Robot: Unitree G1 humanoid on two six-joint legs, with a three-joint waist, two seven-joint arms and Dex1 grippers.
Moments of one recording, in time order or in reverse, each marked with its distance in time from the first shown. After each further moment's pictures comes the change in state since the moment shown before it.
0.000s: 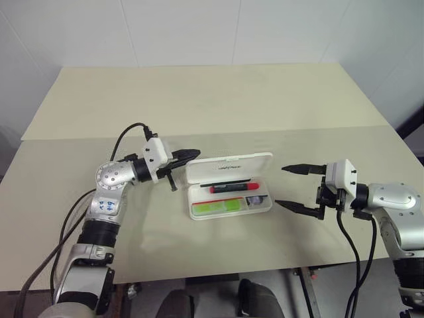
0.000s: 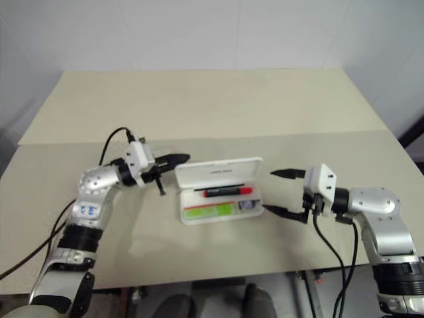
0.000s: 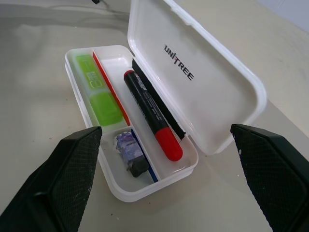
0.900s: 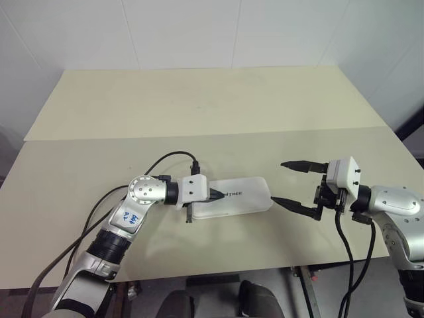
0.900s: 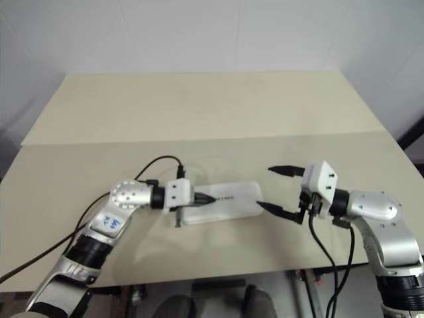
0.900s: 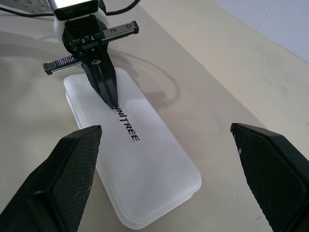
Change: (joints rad) left arm 0.078 0.014 -0.266 -0.220 0.188 0.246 0.016; right arm 0.077 -0.006 -0.030 -0.213 0.061 0.116 -0.140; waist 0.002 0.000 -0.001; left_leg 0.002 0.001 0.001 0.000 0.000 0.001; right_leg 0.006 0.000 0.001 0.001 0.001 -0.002
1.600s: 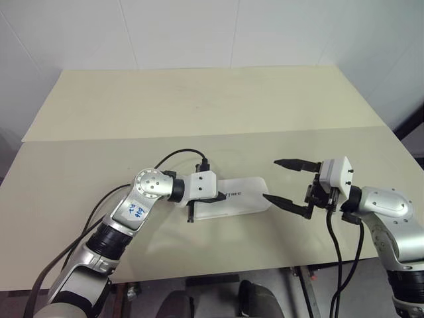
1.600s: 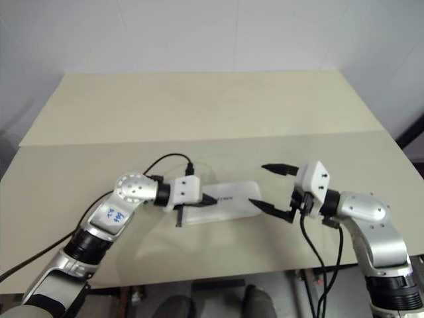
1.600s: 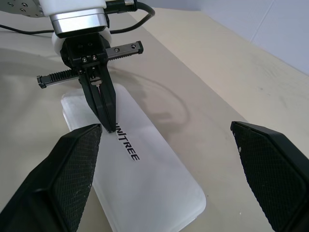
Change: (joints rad) left arm -0.060 0.038 -0.083 -0.135 0.032 0.287 -0.020; right arm -0.022 0.067 0.031 -0.011 -0.004 -0.003 -0.031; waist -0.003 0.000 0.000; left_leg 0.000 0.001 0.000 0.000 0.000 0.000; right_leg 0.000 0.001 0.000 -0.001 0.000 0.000
